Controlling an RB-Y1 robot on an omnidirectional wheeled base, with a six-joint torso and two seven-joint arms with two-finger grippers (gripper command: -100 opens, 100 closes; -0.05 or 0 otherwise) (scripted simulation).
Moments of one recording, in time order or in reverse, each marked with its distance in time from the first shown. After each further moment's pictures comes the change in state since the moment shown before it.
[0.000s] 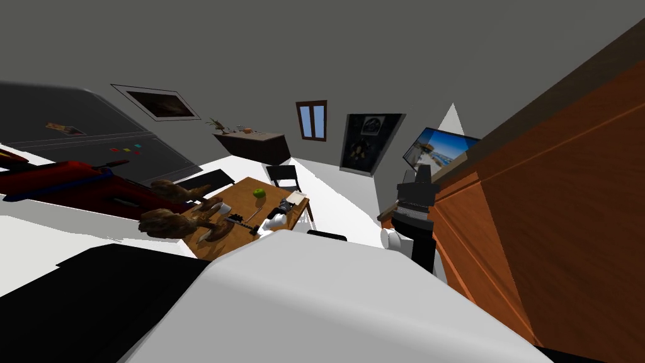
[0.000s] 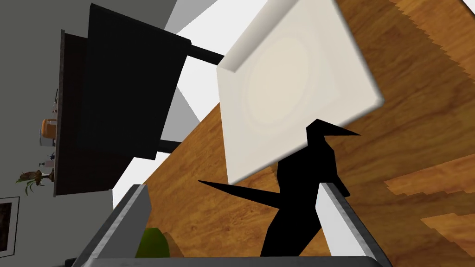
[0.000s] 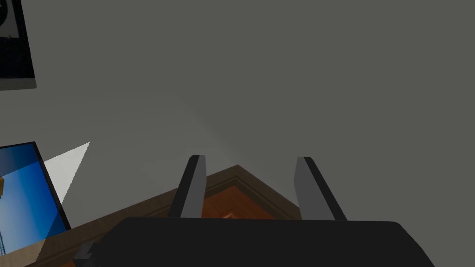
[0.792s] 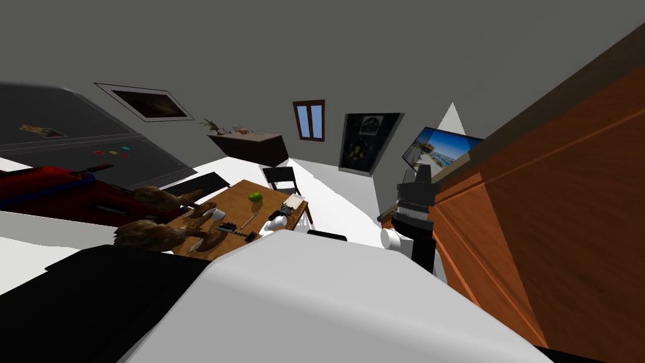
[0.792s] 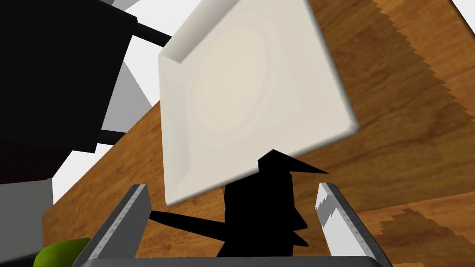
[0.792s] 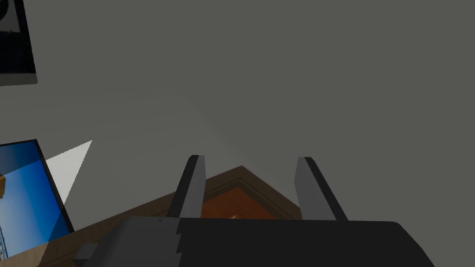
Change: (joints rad) left arm -0.045 0.001 0.018 0.165 0.052 0.034 0.044; right arm 0.000 0.000 0.000 0.000 0.000 0.000 0.000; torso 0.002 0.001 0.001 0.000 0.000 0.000
